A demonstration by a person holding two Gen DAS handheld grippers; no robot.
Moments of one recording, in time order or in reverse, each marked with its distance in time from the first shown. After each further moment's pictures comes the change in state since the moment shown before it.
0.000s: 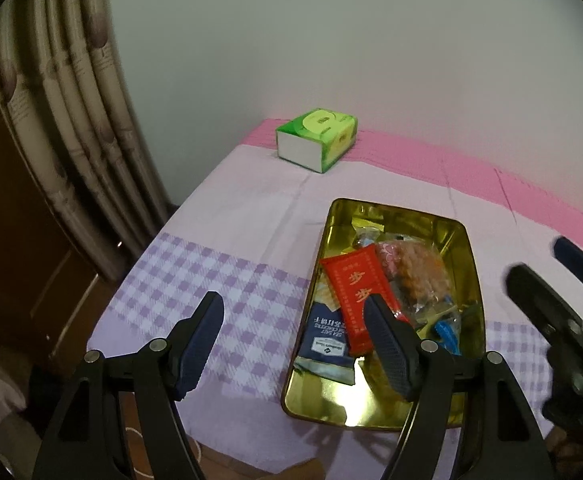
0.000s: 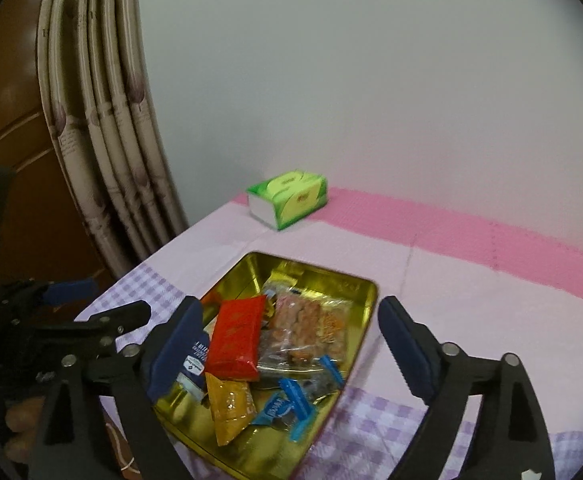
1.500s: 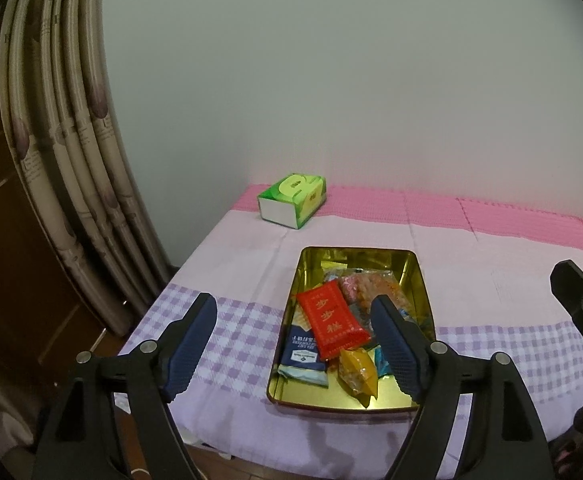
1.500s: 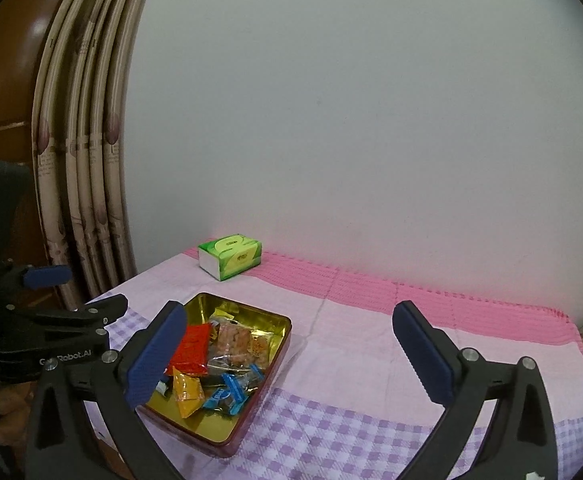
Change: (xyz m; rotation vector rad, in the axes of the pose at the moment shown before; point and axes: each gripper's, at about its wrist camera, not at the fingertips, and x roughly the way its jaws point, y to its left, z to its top) left arm -0.090 -0.029 -0.026 0.099 -0.240 -0.006; right arm -0.126 0.015 -0.010 -0.080 -0.229 -0.254
